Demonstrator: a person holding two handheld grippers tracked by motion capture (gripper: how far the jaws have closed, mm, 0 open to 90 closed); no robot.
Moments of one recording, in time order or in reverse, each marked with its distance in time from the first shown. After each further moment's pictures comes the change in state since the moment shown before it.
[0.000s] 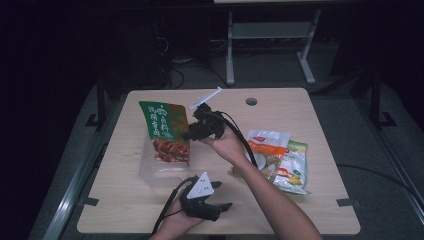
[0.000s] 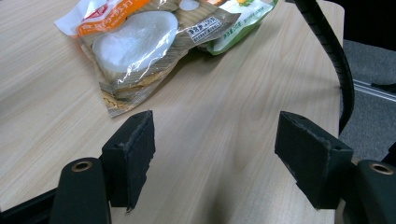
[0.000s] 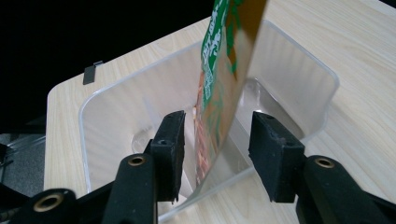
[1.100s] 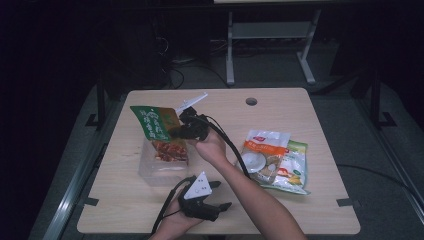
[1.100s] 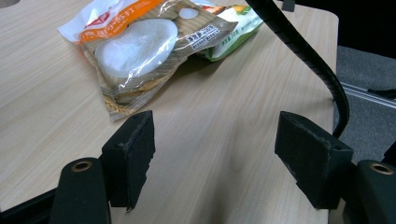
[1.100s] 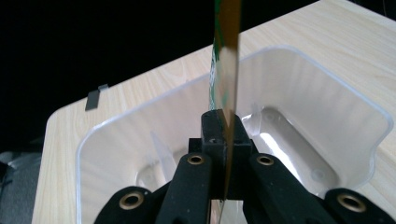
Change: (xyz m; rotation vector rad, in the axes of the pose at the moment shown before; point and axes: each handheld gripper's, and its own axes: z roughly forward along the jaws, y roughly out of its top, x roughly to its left) left arm -0.001 0.000 -0.006 -0.029 -0.004 -0.006; right arm 0.010 0.009 0.042 -0.083 0.028 -0.026
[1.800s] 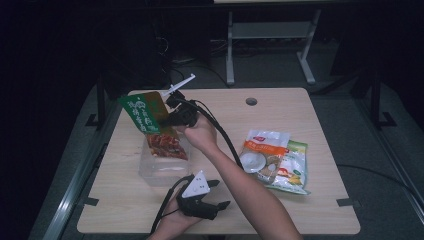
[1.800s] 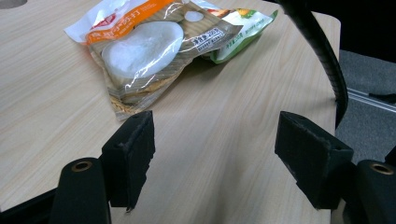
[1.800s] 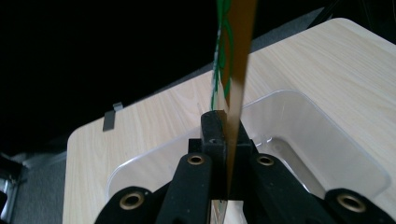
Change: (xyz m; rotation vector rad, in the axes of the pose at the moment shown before) left arm 0.003 0.000 -0.003 -0.003 0.004 -0.004; right arm 0.011 0.053 -0.004 0.019 0.023 0.019
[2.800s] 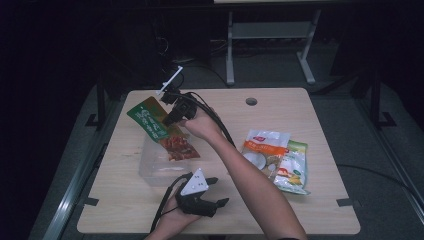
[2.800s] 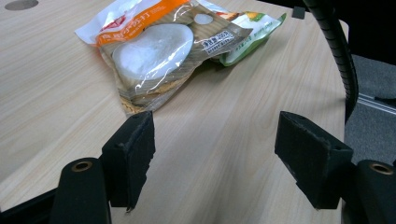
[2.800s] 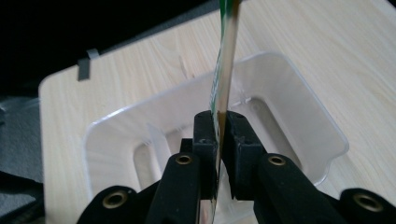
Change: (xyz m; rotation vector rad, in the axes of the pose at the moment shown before) left arm 0.007 0.001 -0.002 0.001 0.018 -0.001; right arm -0.007 0.023 0.001 0.265 -0.066 -0.091
